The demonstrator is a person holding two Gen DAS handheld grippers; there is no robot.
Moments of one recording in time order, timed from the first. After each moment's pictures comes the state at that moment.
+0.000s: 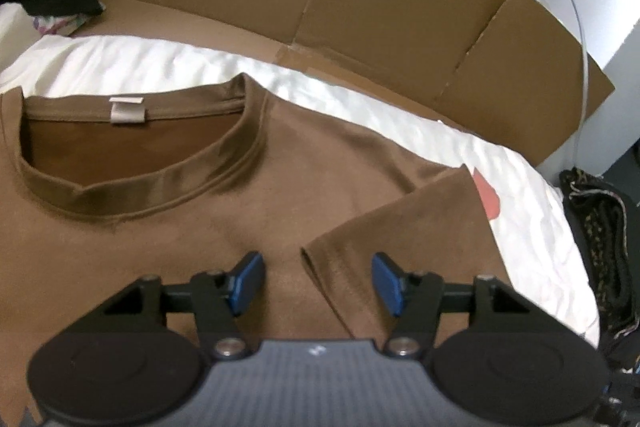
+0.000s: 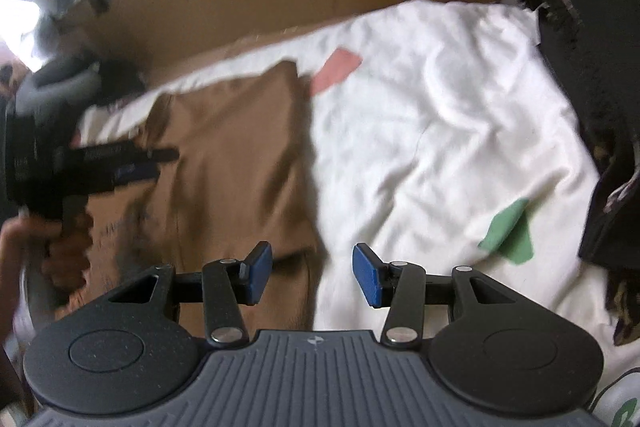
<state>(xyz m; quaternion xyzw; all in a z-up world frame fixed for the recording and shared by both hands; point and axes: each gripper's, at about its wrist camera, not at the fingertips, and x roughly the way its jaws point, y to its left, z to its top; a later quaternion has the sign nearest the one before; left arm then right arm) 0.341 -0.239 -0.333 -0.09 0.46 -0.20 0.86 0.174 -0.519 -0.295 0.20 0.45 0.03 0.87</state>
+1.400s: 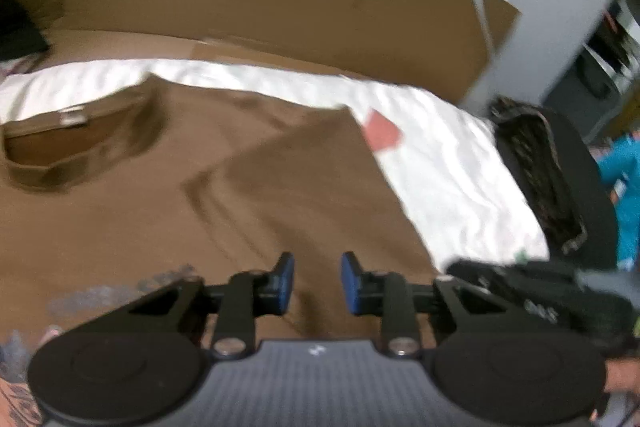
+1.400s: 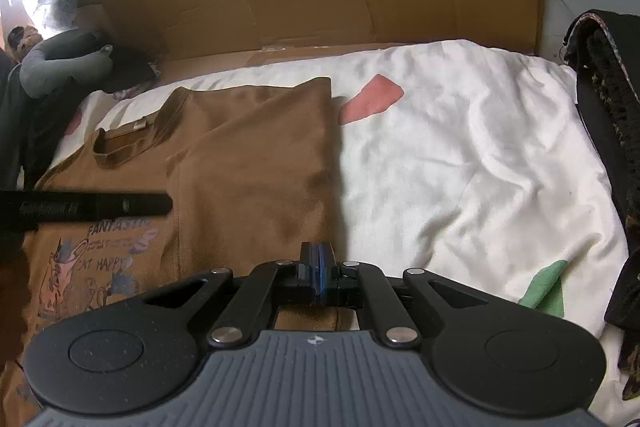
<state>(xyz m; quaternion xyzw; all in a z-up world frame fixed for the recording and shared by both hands) 0.260 -0.283 -0.294 -0.01 0.46 -0.27 0.84 0.200 -0.487 -0.292 0.14 0.42 0.03 0.90</state>
